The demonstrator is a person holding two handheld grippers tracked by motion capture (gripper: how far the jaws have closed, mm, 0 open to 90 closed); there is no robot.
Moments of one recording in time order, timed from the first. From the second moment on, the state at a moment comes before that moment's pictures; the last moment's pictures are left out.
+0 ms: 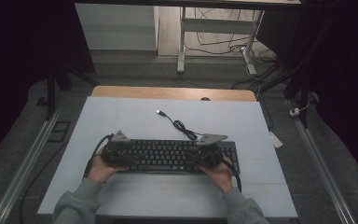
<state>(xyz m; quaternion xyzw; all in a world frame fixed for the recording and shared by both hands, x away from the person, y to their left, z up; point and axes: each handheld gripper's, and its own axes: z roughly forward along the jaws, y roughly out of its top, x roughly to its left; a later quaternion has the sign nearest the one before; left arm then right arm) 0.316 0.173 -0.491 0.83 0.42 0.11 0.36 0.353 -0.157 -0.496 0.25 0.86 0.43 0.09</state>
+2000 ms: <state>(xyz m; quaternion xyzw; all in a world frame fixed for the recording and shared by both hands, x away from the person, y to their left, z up) 0.317 0.176 -0.496 0.83 0.42 0.11 0.36 0.373 -0.108 -0.504 0.24 0.87 0.41 0.11</state>
